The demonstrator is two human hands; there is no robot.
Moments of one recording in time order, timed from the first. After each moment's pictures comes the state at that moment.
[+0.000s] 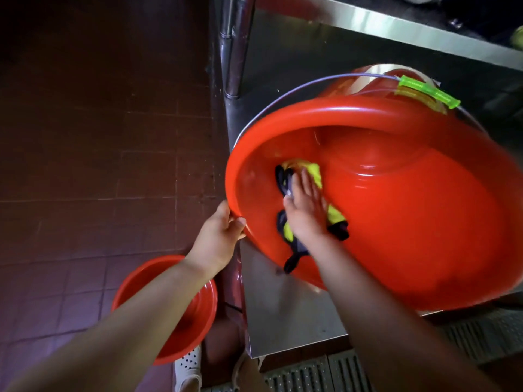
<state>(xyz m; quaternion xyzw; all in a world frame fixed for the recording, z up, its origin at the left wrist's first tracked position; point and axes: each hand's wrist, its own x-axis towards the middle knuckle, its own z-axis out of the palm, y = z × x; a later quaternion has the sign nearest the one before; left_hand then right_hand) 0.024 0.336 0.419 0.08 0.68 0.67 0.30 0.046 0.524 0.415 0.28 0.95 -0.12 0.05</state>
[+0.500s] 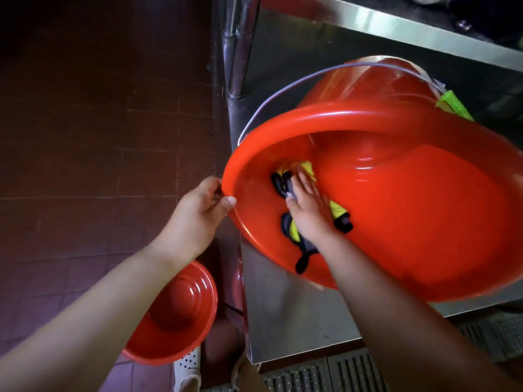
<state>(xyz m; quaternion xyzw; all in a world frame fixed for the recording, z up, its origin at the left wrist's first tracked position) -0.012 0.308 0.460 0.19 0.75 0.61 0.18 0.039 0.544 0.409 0.19 0.97 -0.15 0.06</state>
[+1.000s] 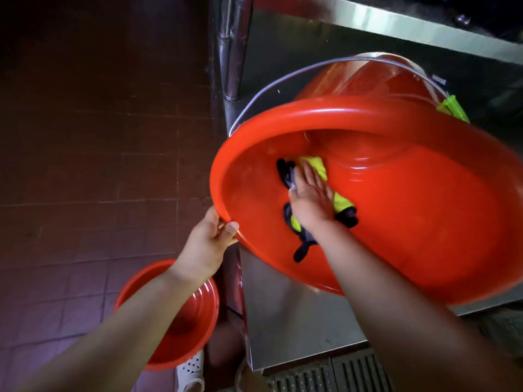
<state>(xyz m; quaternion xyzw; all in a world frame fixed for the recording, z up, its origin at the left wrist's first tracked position) 0.019 0.323 0.427 0.09 0.67 0.67 0.30 0.016 0.552 0.412 0.27 0.96 -0.07 0.08</state>
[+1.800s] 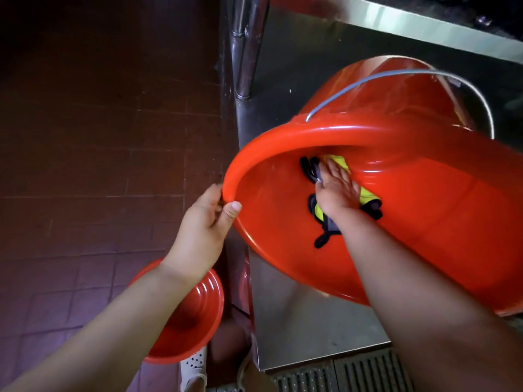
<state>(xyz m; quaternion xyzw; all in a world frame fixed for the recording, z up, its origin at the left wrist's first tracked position) 0.001 0.306 0.445 0.18 0.73 0.64 0.15 0.005 0.594 0.406 0.31 0.94 -0.04 0.10</state>
